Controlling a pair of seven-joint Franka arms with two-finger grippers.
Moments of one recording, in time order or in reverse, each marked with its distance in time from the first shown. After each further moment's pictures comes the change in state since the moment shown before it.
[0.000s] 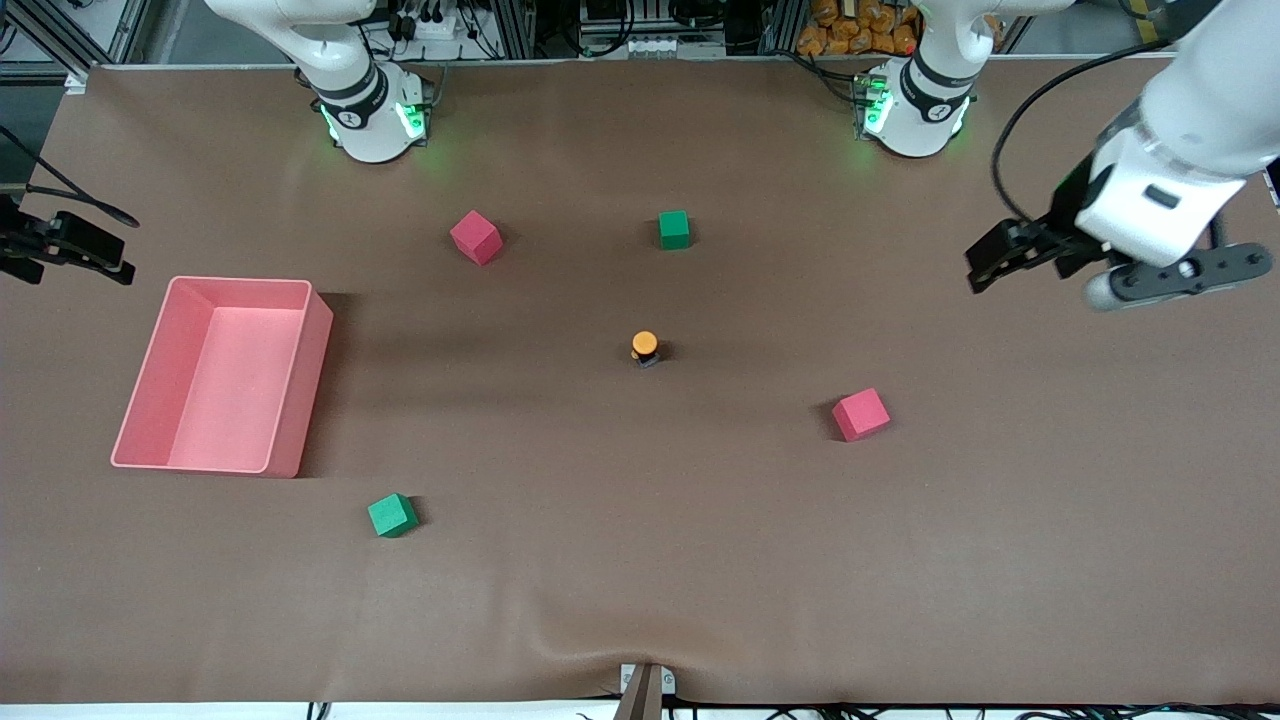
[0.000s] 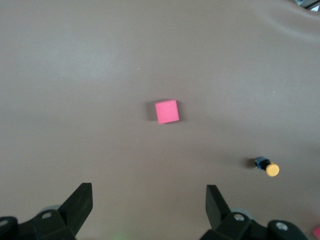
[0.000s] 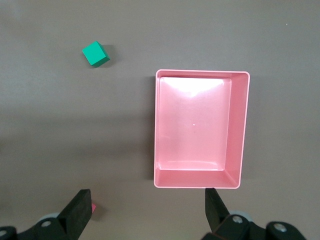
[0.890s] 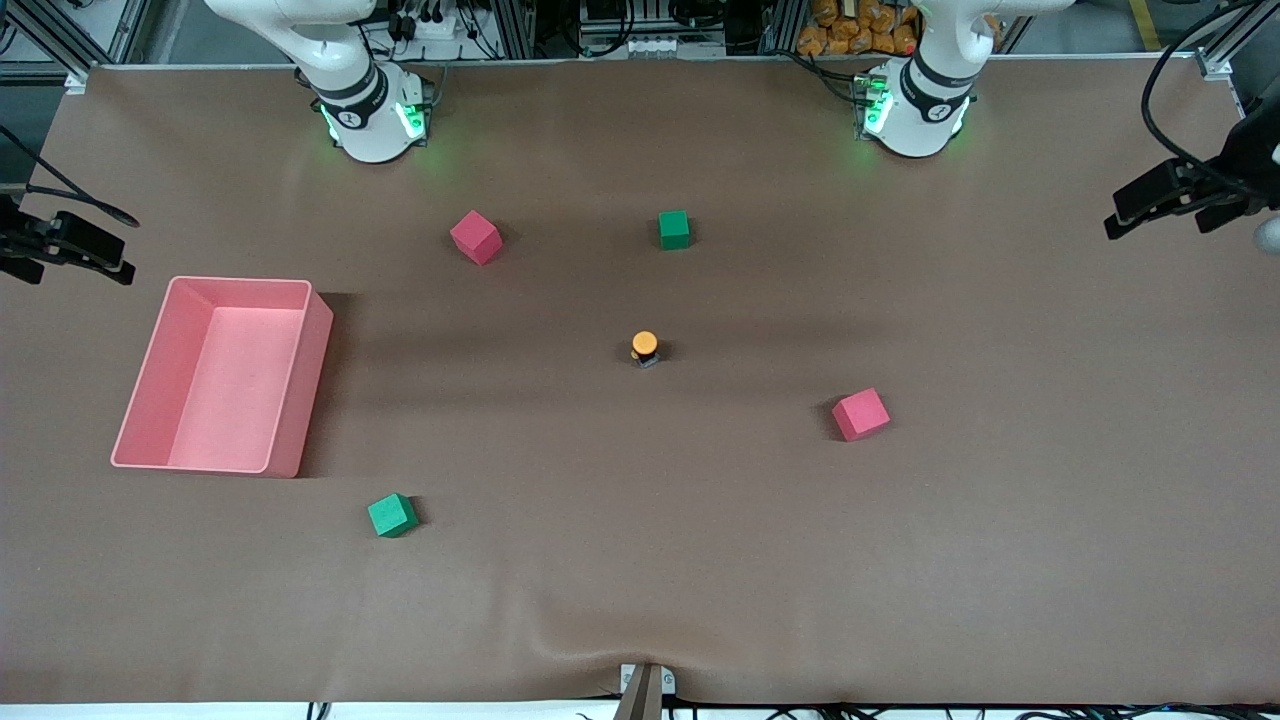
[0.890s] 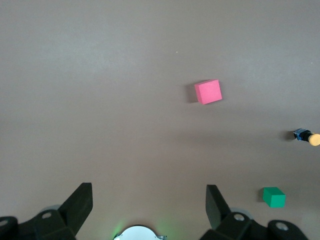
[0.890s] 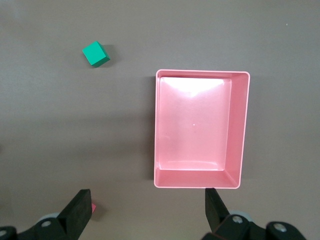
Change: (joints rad) left arm 0.004 -0.100 0.218 -0.054 -0.012 -0.108 0.301; right arm 0.000 0.000 0.001 0.000 0.000 0.000 0.000
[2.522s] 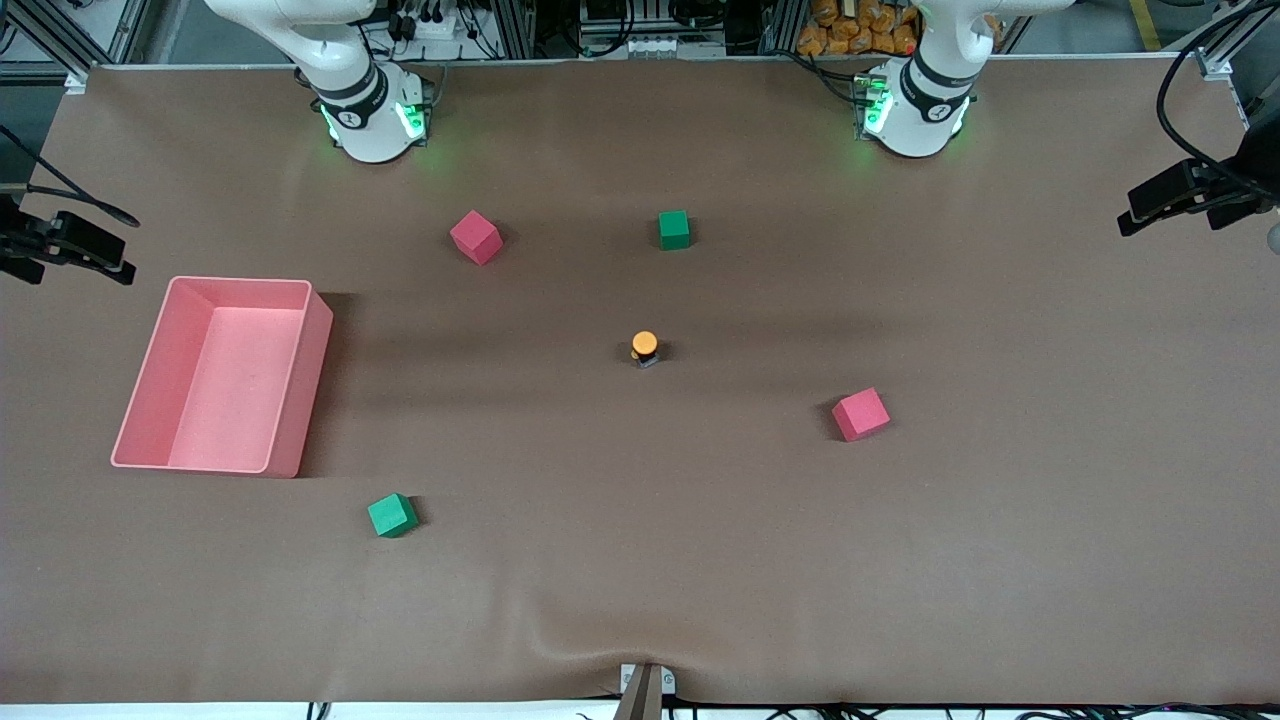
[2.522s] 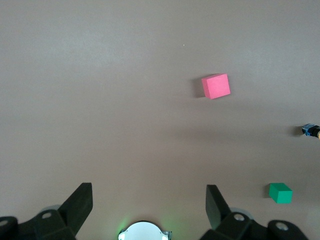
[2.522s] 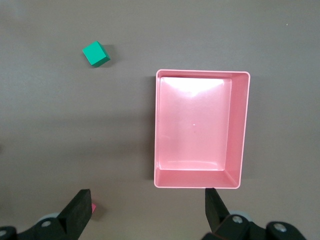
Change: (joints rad) left arm 0.001 0.001 0.026 -0.029 0.000 0.003 0.033; right arm 0.000 0.000 0.000 0.000 0.000 0.000 0.000
